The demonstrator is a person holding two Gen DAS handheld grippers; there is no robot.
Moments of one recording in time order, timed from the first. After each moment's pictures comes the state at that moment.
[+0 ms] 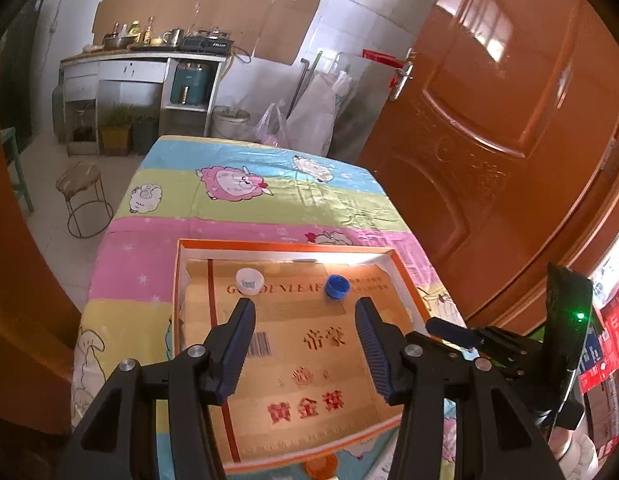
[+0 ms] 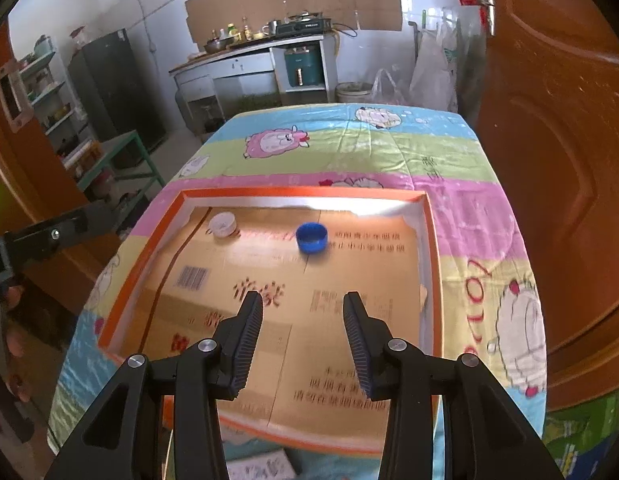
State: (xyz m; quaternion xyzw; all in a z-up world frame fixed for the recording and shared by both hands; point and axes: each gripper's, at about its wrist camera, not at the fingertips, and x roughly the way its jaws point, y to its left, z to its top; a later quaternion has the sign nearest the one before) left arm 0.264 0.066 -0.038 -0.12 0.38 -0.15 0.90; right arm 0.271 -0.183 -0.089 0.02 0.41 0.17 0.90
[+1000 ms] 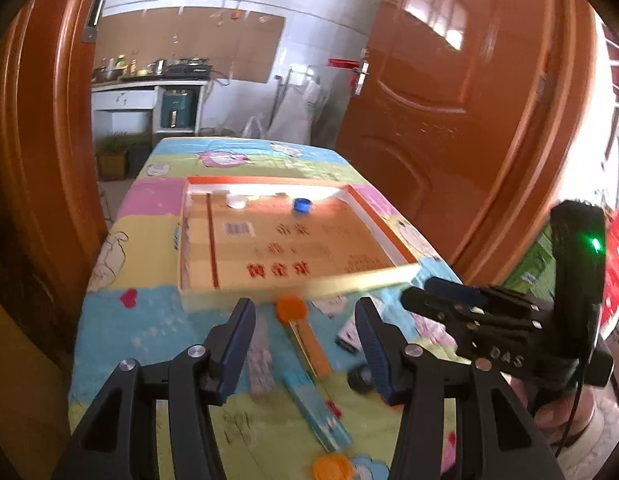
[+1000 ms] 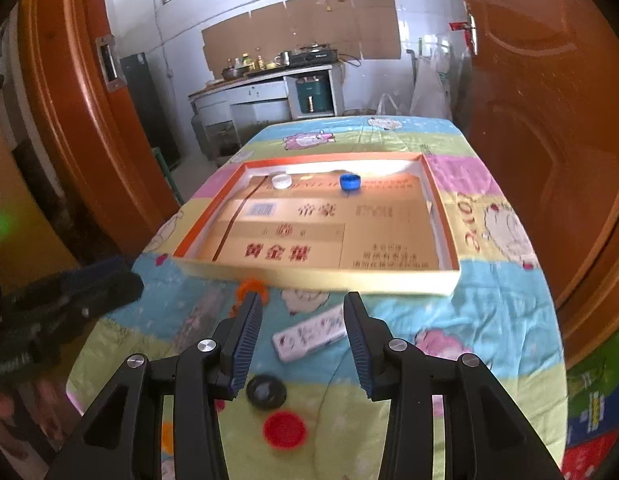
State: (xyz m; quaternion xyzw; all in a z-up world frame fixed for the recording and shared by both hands) left arm 0.088 0.051 -0.066 -0.07 0.34 -0.18 0.92; right arm 0.106 -0.173 -0.096 0.04 0.35 0.17 0.92
